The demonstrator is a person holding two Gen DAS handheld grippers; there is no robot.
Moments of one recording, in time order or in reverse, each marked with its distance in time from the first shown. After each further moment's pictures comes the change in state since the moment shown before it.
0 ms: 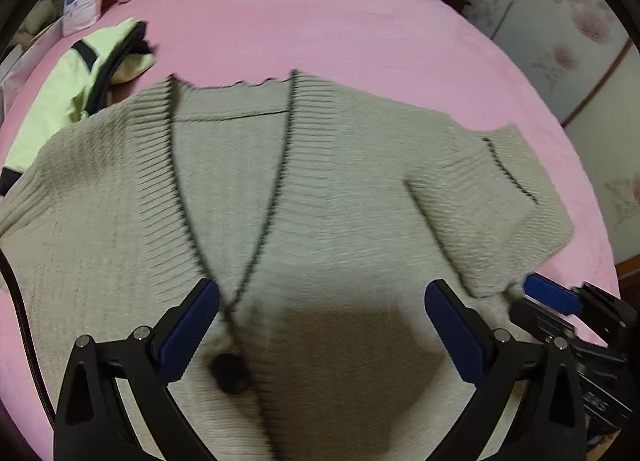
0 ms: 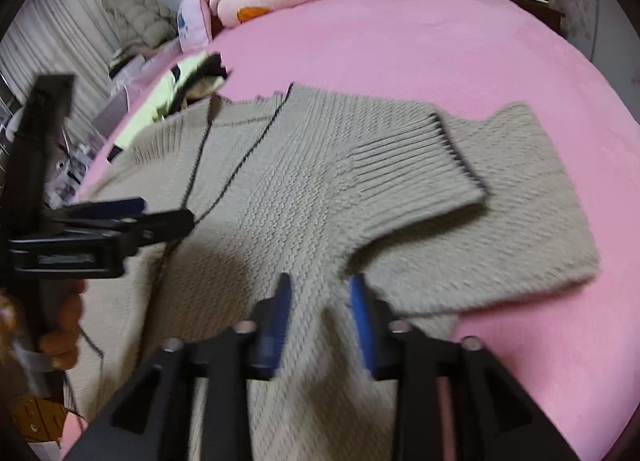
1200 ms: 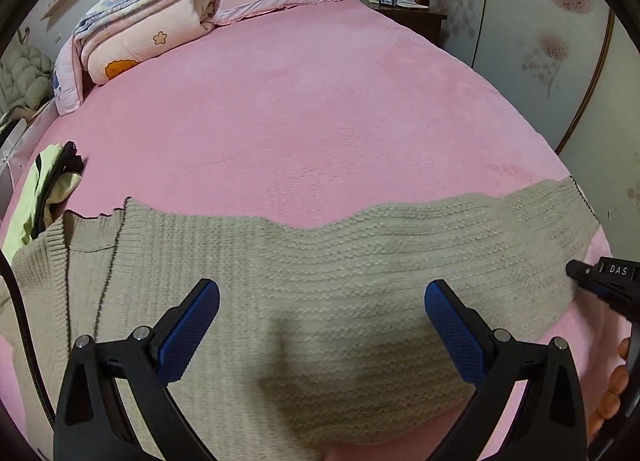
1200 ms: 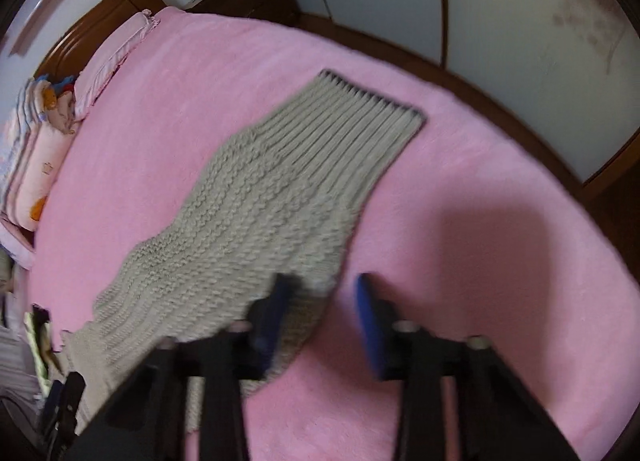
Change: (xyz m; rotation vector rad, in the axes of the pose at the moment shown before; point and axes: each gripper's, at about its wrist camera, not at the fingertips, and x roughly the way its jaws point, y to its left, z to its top) left arm 0.065 -0.234 0.086 0.087 -0.168 0.161; right arm -0.057 -0.357 0.032 0.759 -0.057 -0.355
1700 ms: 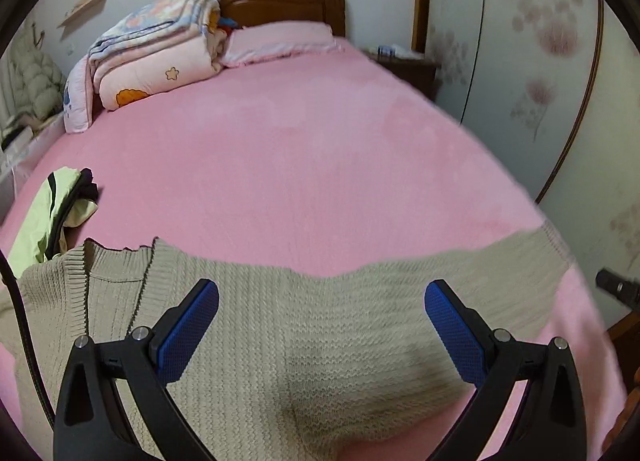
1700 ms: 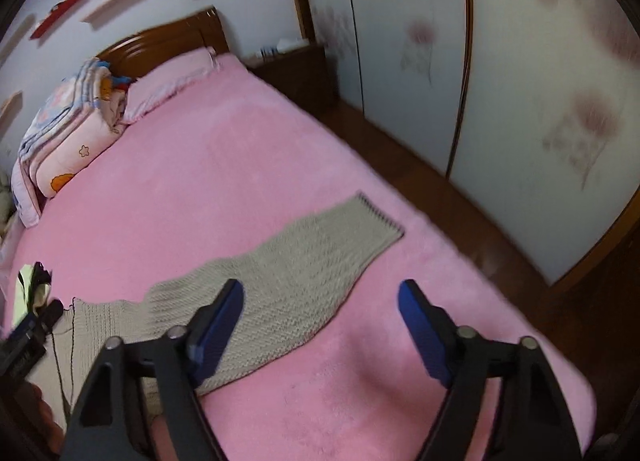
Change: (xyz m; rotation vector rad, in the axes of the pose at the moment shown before) left arm -0.046 0.020 0.013 -0.014 -0.151 -0.025; right arm -0.115 0.030 -0.023 -0.206 -0.263 -0.058
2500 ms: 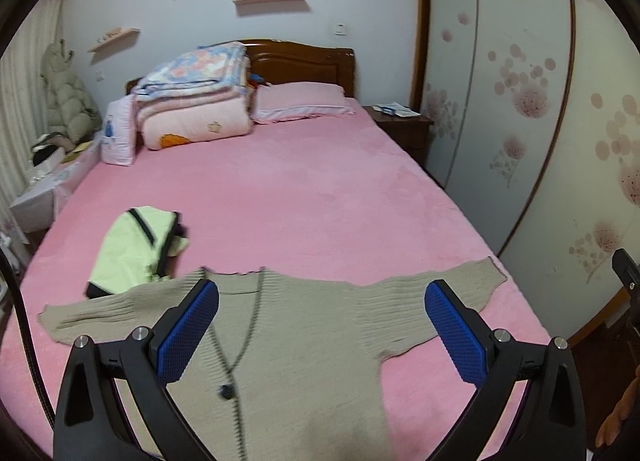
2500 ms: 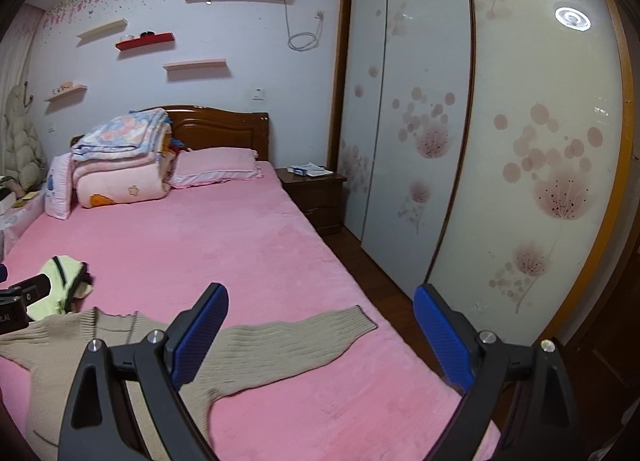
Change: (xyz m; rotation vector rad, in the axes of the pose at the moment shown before) left arm -0.299 0.120 0.010 -0.038 -0.165 -0.052; right arm -0.315 0.113 -0.061 -0.277 -0.494 -0.100
